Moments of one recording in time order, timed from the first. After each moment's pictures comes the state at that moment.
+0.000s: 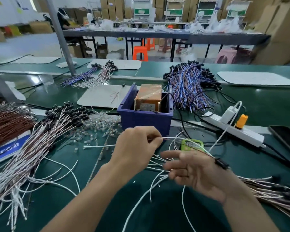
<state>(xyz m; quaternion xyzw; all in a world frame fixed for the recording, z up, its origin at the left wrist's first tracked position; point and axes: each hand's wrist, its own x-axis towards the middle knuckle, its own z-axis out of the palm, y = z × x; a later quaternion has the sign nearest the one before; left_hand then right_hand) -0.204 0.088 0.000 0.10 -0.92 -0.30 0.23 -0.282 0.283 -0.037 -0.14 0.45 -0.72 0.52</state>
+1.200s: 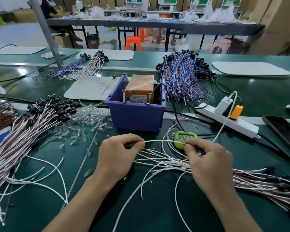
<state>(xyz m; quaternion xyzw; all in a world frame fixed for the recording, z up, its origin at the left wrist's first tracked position) -0.200 0.071 -0.068 0.15 -0.86 -0.41 0.28 -0.275 0.288 -0.056 -0.16 0.86 -0.46 -0.14</state>
